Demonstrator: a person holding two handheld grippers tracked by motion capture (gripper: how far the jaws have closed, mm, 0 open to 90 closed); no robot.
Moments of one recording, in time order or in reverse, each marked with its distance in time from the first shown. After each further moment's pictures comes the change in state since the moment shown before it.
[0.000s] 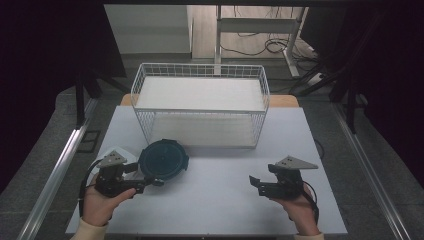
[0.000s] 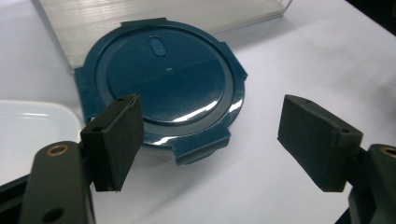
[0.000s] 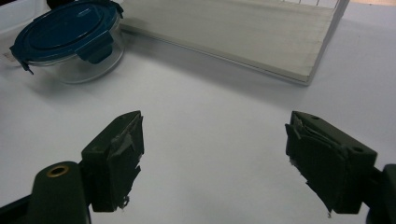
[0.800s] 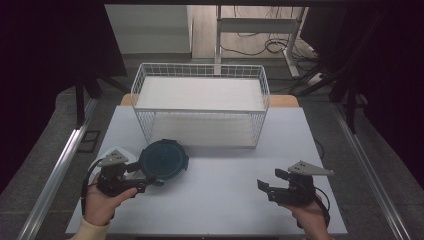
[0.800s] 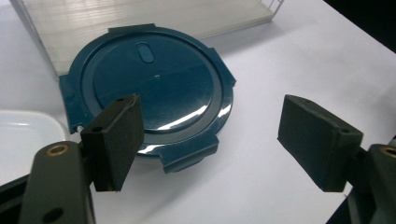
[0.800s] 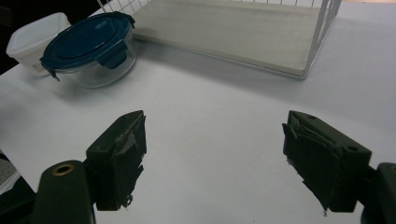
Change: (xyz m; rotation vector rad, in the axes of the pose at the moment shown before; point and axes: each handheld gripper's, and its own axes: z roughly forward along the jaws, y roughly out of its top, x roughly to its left) left arm -0.001 0.002 0.002 -0.007 -0.020 -0.005; right arm -0.003 -0.007 -0.029 -0.030 0.033 0.049
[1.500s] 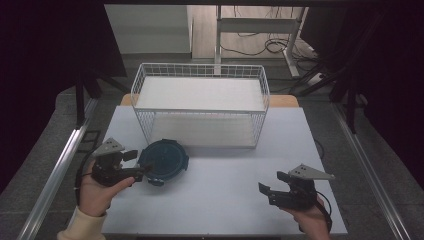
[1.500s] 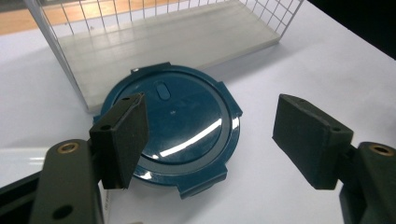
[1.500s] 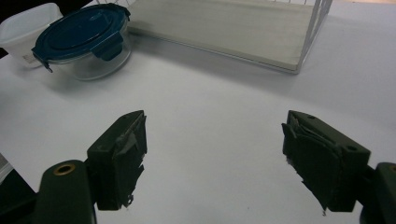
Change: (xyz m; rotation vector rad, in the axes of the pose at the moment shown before) left arm -0.004 0.036 -0.020 -0.035 0.051 0.055; right arm 0.007 -0.004 -0.006 0.011 -0.037 -0.024
